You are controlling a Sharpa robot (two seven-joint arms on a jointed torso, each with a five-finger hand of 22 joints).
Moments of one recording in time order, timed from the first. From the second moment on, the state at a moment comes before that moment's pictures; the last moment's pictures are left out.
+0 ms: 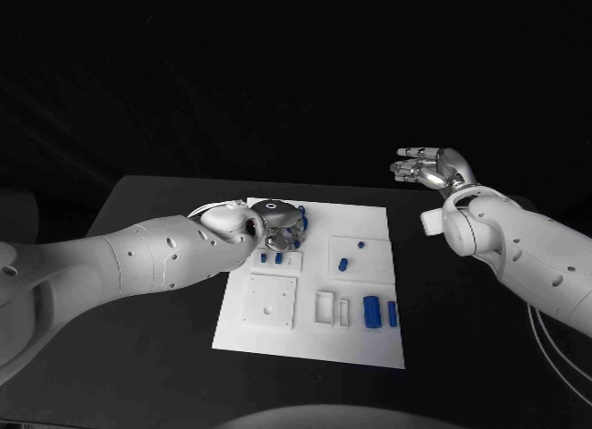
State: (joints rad) left arm 1.21 -0.50 -0.23 1.07 -1.56 -0.24 0.09; left_hand 1.42 -0.10 0.31 -0.10 0.19 1.09 0.10 0.07 0.07 1.16 0.07 0.06 0.06 1.28 -0.02 1.14 0.35 0.11 1.21 -0.04 0.39 1.31; right arm 0.92 -0.61 0.46 1.08 -0.80 -0.37 0.15; right_hand 1.24 -0.06 0.36 -0.20 0.41 0.76 0.19 0.06 0.05 0.97 0.18 0.06 0.06 0.96 0.18 0.06 0.06 0.13 0.91 0.20 0.06 0.06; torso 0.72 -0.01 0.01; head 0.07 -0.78
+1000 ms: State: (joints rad) left arm 1.21 -0.48 -0.22 1.04 -1.55 -0.23 0.08; left_hand 1.44 -0.05 0.27 -0.09 0.18 1.18 0.10 0.07 0.07 1.26 0.05 0.06 0.06 1.30 -0.03 1.15 0.36 0.10 1.22 -0.05 0.39 1.31; right arm 0.92 -0.61 0.46 1.08 -0.80 -0.37 0.15; right_hand 1.24 -0.06 0.36 -0.20 0.41 0.76 0.19 0.06 0.05 0.97 0.18 0.06 0.06 0.96 0.18 0.06 0.06 0.13 0.91 0.20 0.06 0.06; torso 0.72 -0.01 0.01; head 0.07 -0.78
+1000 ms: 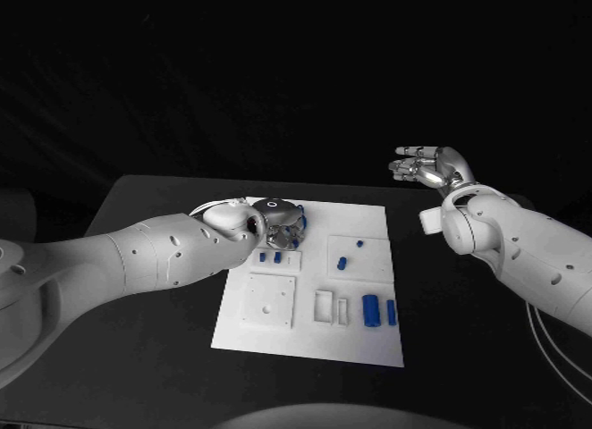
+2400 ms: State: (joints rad) left arm 1.21 -0.62 -0.14 1.19 -1.45 -0.21 0.03; left_hand 1.43 -0.04 0.27 -0.08 0.18 1.18 0.10 0.06 0.07 1.25 0.05 0.06 0.06 1.32 -0.03 1.14 0.36 0.09 1.23 -0.05 0.40 1.31; right arm 0.92 -0.62 0.46 1.08 -0.80 -0.37 0.15; right_hand 1.24 -0.06 0.37 -0.20 0.41 0.77 0.19 0.06 0.05 0.97 0.18 0.06 0.06 0.97 0.18 0.06 0.06 0.13 0.91 0.19 0.06 0.06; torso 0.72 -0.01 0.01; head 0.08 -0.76
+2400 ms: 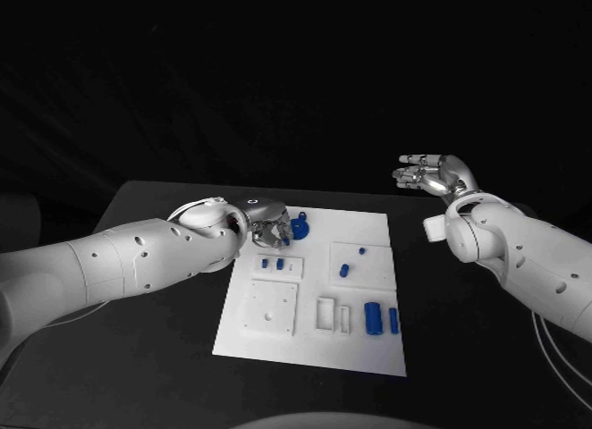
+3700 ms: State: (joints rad) left arm 1.21 -0.63 -0.14 1.15 -1.46 -0.16 0.01; left_hand 1.43 -0.04 0.27 -0.07 0.18 1.18 0.10 0.06 0.06 1.25 0.05 0.06 0.06 1.32 -0.03 1.14 0.36 0.09 1.23 -0.05 0.40 1.31; right arm 0.92 -0.62 0.46 1.07 -0.80 -0.36 0.16; right_hand 1.24 -0.06 0.37 -0.20 0.41 0.77 0.19 0.06 0.05 0.97 0.18 0.06 0.06 0.97 0.18 0.06 0.06 0.13 0.91 0.19 0.06 0.06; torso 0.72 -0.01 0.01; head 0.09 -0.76
